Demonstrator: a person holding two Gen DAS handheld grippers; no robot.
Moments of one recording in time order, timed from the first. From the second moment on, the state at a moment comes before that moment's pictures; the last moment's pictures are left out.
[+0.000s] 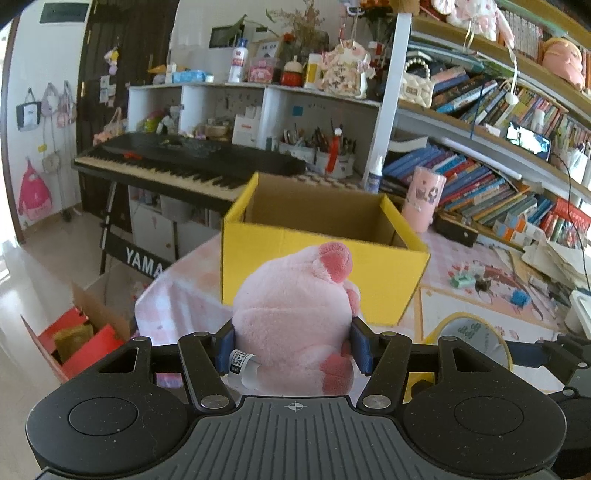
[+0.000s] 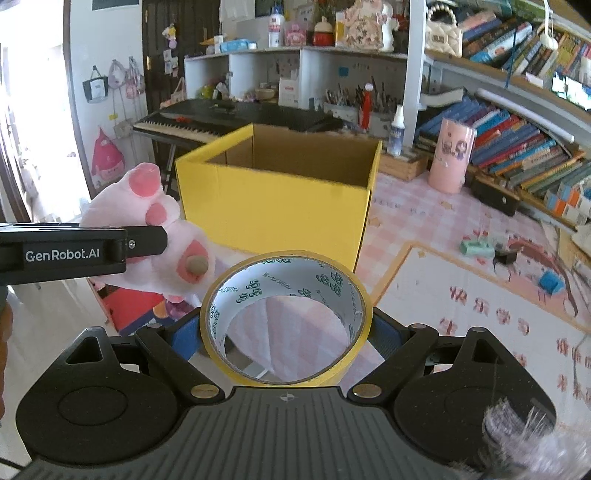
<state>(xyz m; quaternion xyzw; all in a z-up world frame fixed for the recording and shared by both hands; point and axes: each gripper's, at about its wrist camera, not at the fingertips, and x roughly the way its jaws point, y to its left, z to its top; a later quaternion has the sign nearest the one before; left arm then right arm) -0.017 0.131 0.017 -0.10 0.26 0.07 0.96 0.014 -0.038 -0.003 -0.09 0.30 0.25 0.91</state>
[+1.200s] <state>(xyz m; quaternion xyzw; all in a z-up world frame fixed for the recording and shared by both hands) 0.133 0.141 0.046 -0.08 0.22 0.13 0.96 0.210 -0.012 0.048 -0.14 0.21 0.31 0.92</state>
